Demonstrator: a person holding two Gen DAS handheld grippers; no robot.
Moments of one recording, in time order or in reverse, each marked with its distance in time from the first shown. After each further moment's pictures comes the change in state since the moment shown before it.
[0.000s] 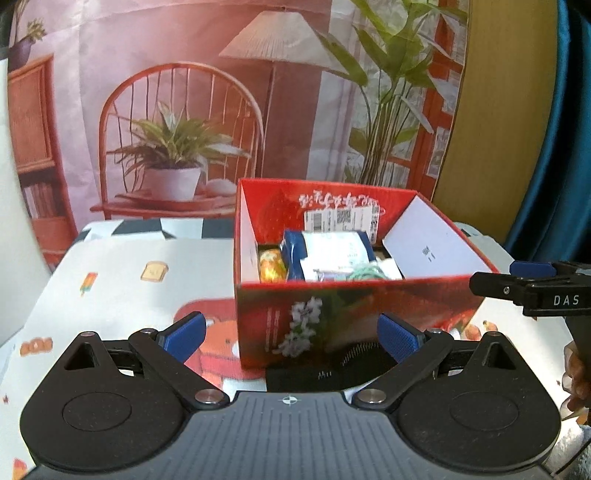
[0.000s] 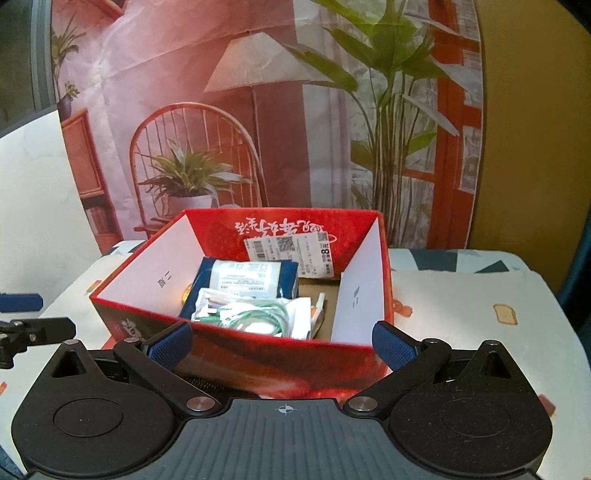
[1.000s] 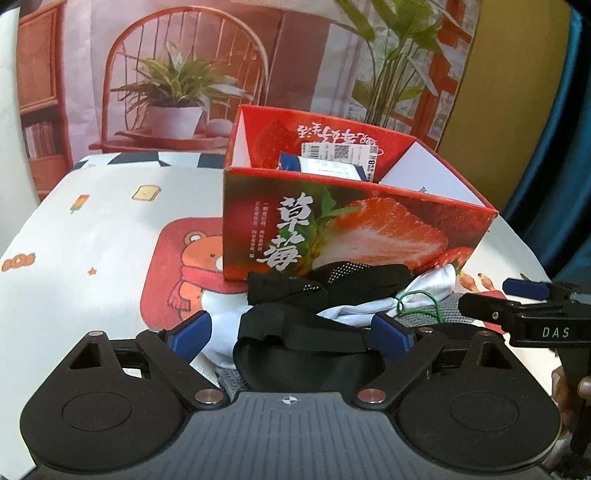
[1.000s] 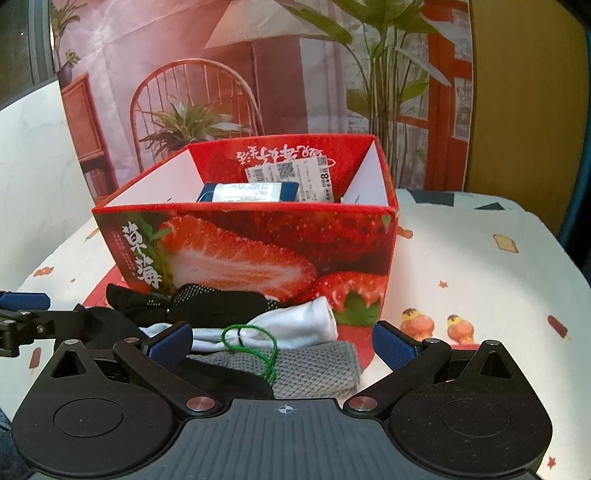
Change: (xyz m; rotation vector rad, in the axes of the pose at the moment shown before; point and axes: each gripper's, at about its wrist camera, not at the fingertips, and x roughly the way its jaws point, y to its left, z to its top) left arm 0.006 -0.001 -0.058 -0.078 0.107 -0.024; right arm -0.005 0.006 -0.076 0.009 0.100 -0.006
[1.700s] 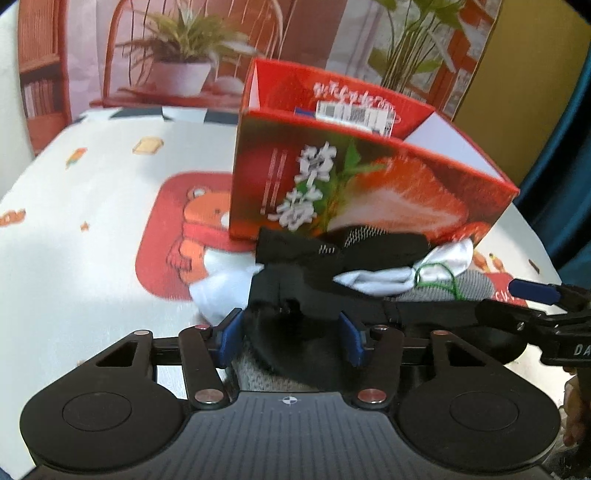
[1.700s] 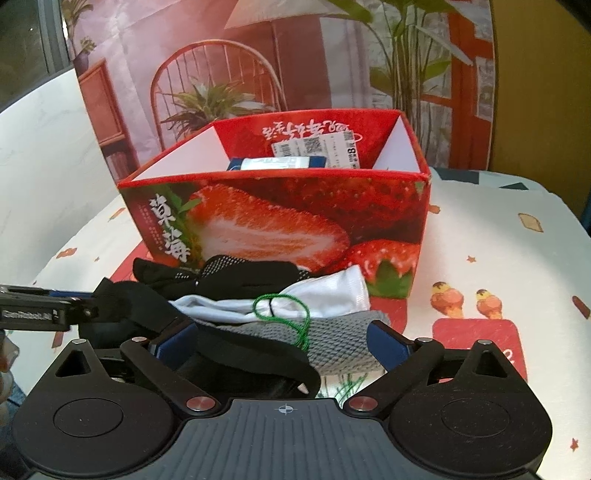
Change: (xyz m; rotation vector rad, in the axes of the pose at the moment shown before) left arm 0.025 0.014 -0.011 -0.054 0.119 -0.020; right arm 0.001 0.011 -0.010 -0.005 0.065 0.075
